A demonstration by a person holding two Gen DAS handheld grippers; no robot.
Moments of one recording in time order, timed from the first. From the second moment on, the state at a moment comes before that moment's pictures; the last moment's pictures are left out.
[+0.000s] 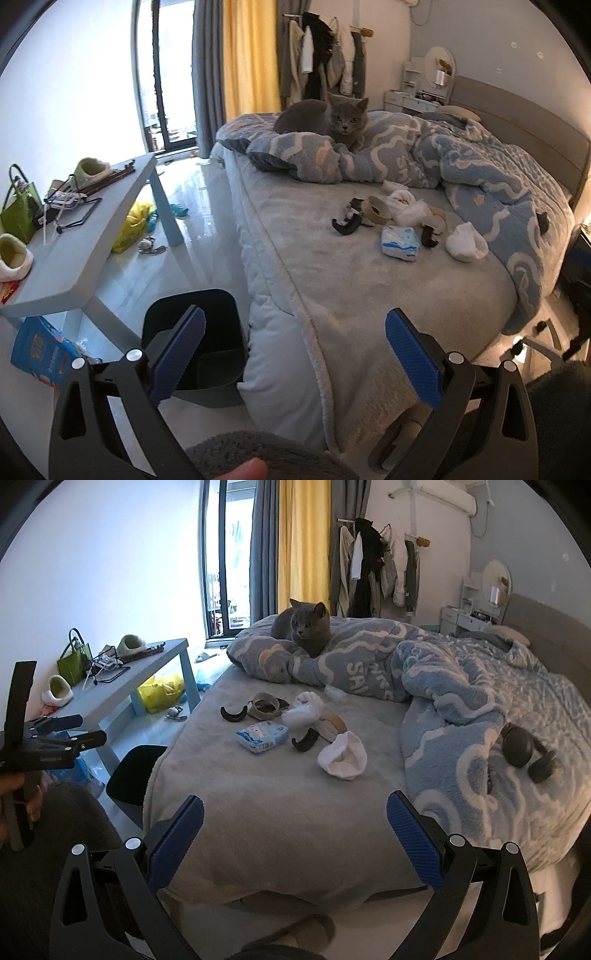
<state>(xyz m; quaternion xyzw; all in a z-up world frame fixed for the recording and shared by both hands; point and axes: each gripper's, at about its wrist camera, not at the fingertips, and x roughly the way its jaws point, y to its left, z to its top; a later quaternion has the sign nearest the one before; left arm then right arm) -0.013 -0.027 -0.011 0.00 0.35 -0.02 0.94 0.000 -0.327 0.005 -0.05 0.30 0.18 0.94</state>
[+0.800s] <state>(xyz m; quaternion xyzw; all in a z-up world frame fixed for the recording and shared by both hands) 0.018 -0.050 0.010 -0.01 0.40 -0.10 0.91 0.078 -0.320 -0.016 -0.01 0.33 0.16 0.93</state>
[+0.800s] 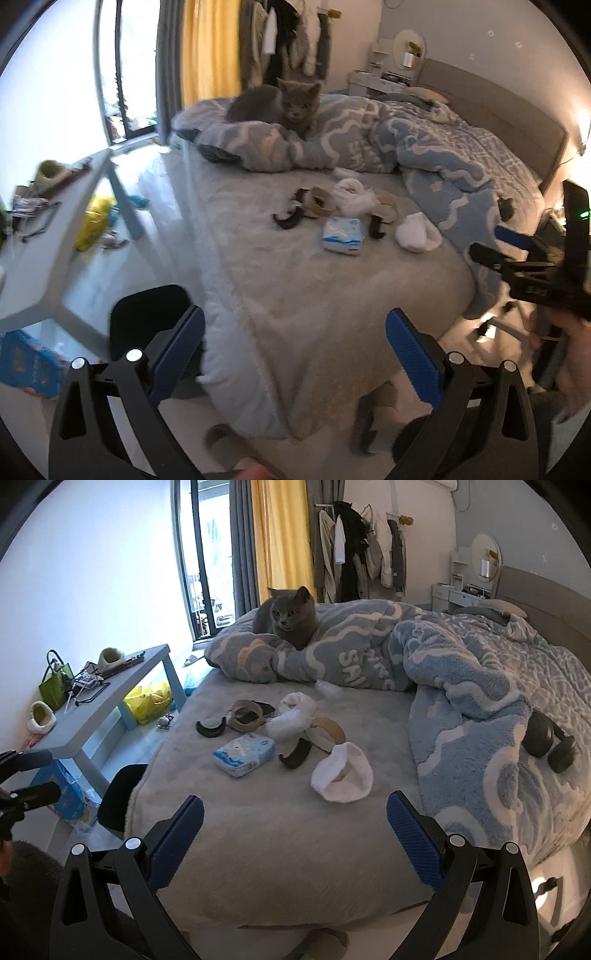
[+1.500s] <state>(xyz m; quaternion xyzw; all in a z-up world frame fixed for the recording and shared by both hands) 0.128 -0.093 -0.031 0.05 0.39 -0.14 0.91 0.175 -0.330 -0.080 -0.02 0.38 0.16 0.91</state>
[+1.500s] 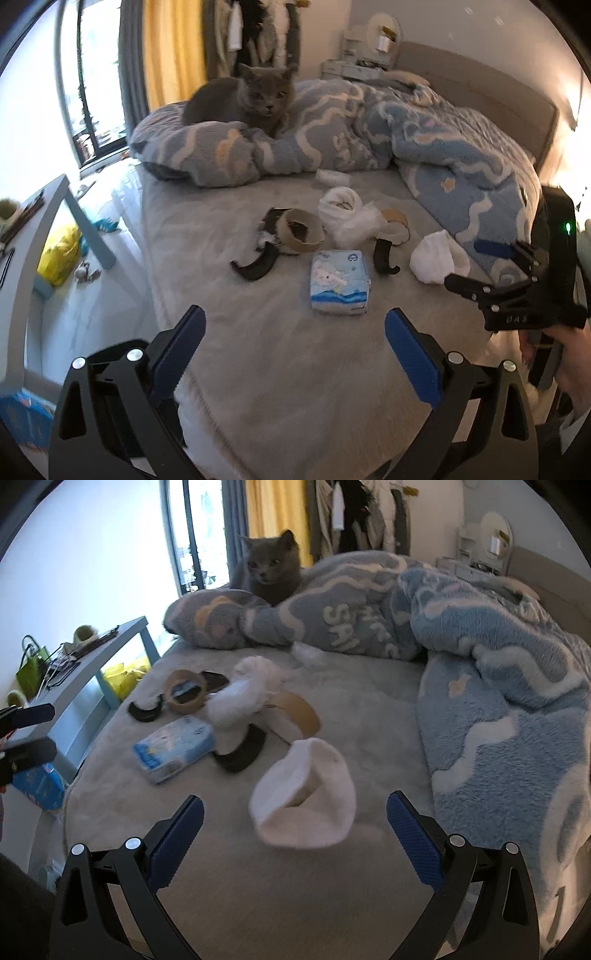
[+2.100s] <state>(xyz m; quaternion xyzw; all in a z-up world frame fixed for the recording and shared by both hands) 0.180 -0.141 -0.091 0.05 0.45 -0.20 0.87 0.199 -0.339 -0.099 -0.01 0.40 0.20 0.89</state>
